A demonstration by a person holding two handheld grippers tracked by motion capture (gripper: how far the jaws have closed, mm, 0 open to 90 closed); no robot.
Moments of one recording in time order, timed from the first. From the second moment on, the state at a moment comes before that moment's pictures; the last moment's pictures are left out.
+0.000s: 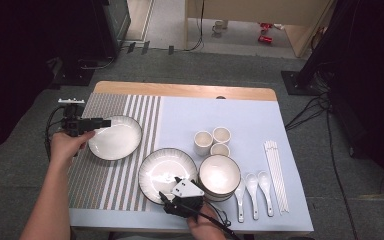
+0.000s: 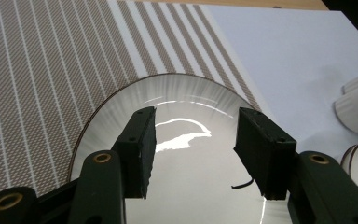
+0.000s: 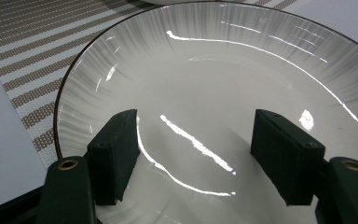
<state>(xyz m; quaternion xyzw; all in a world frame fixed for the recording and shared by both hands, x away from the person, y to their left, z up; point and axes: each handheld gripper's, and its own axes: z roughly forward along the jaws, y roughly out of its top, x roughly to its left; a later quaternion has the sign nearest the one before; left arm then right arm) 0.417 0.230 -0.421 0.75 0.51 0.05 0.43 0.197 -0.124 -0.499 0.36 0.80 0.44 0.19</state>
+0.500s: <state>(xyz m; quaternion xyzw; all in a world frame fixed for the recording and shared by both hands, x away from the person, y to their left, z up) 0.409 0.207 -0.414 0.76 0.46 0.04 0.45 0.197 -0.124 -0.499 0.36 0.80 0.44 0.19</state>
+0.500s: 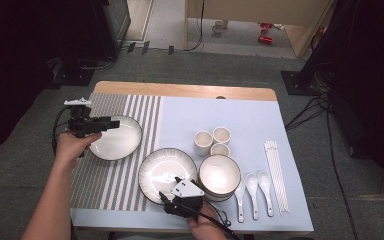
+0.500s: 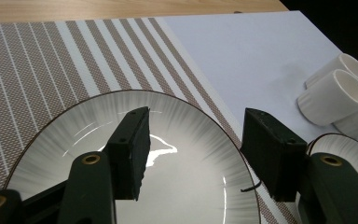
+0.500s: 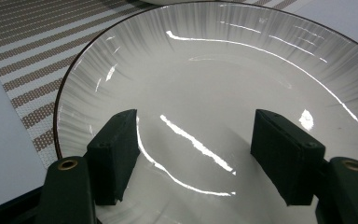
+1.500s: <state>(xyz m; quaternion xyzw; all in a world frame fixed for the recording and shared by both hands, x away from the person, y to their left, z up) 0.393 0.156 -0.390 0.80 0.39 0.02 0.45 0.197 -0.124 -0.499 0.36 0.80 0.44 0.19</state>
